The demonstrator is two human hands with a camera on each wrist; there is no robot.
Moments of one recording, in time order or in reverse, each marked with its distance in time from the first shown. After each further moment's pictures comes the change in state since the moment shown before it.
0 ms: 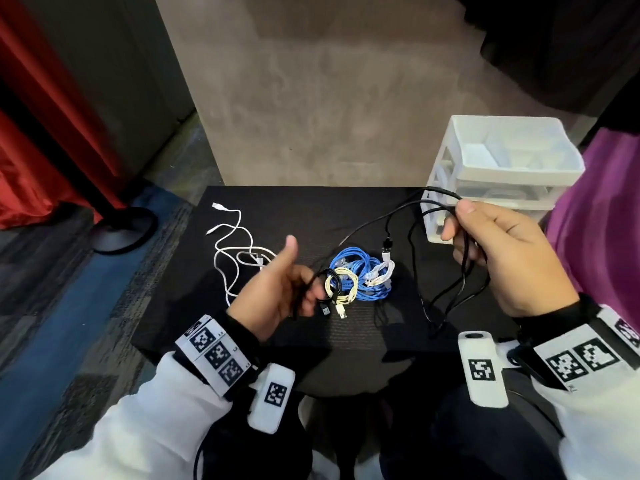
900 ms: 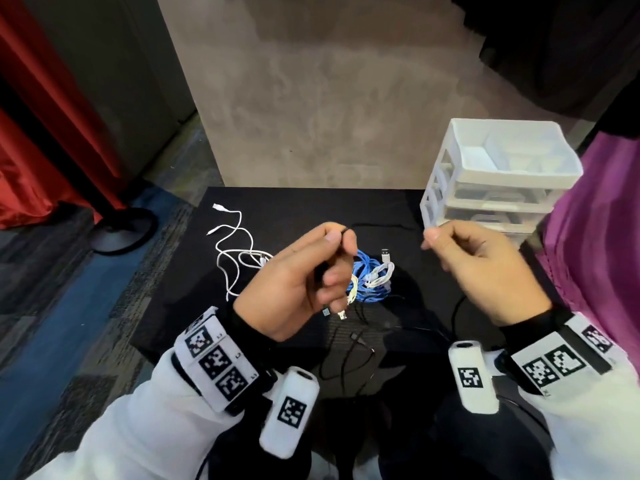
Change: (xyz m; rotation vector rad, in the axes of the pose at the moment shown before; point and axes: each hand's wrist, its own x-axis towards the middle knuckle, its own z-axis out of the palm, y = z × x) left_hand -0.035 0.042 0.042 -0.134 -0.319 0.298; right_hand -0.004 0.021 0.006 -0.324 -0.025 -0.004
